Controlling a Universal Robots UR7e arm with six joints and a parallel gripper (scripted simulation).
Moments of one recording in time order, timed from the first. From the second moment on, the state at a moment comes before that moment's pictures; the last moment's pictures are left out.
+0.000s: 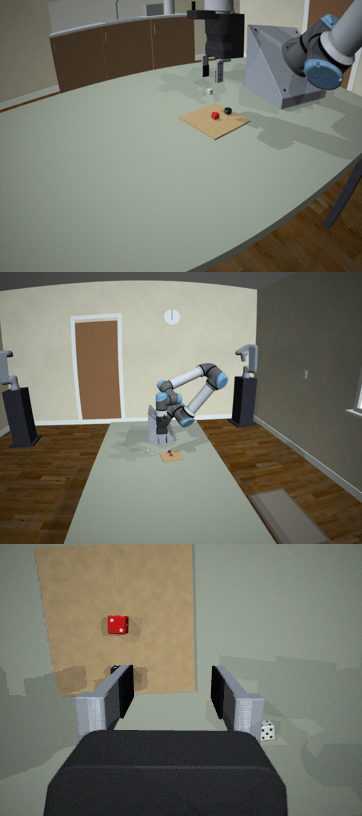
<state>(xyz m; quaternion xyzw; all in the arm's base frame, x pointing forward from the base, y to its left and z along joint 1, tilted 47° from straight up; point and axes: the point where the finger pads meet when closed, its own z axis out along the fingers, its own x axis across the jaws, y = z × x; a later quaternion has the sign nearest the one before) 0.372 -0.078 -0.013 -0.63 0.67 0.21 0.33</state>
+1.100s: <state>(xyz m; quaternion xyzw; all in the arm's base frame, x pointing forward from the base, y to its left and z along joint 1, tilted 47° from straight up) 0.302 -0.121 -0.105 -0.67 0.63 0.19 0.35</state>
